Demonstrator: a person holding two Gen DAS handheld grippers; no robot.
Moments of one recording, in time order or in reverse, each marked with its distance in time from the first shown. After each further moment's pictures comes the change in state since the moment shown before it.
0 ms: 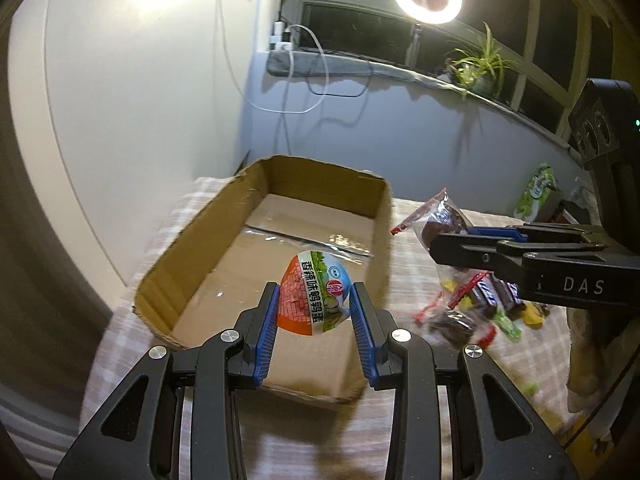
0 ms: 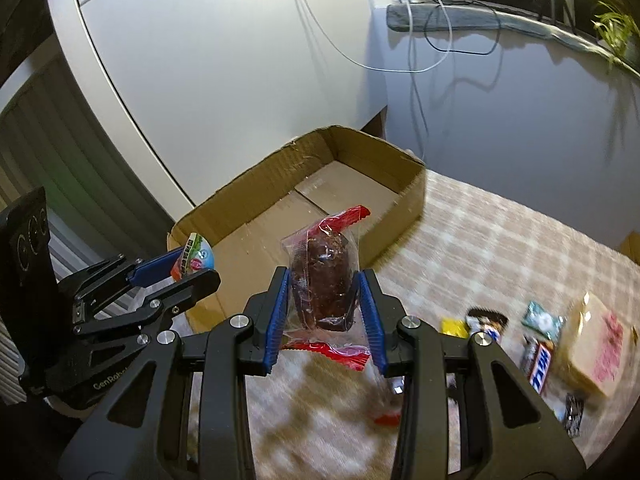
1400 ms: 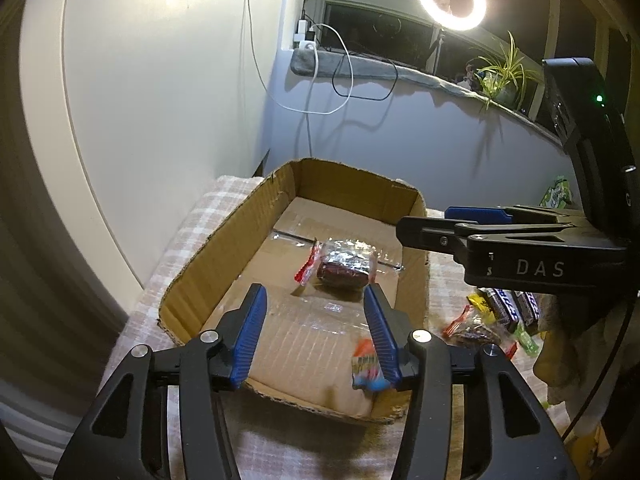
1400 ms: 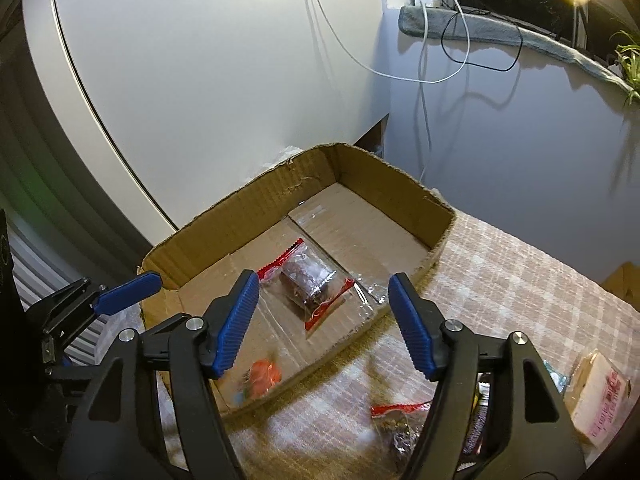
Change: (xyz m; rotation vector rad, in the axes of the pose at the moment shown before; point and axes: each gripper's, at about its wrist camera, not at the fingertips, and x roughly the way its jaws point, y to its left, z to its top) left arm 0.006 0.017 0.010 -0.042 -0.004 0.037; right arm 0.040 0.012 0.035 -0.049 0.003 -0.068
